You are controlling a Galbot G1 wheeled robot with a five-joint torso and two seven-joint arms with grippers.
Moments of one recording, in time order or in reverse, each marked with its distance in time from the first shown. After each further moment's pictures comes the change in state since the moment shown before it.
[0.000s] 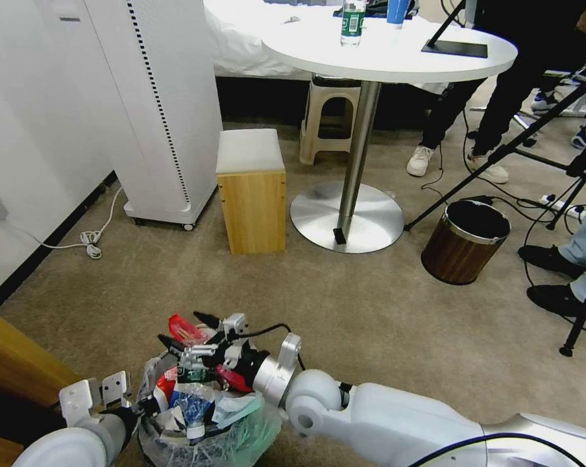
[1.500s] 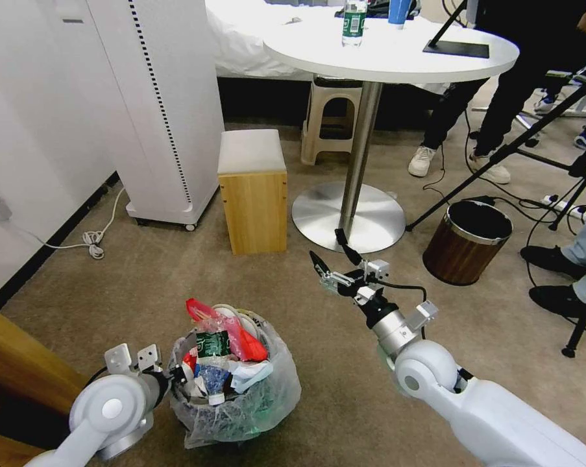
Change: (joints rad) left arm -0.393 0.064 0.302 0.275 -0.167 -0.063 -0.059; right arm -0.422 -0.263 0.634 0.114 -0.198 0.026 0.063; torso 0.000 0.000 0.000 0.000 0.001
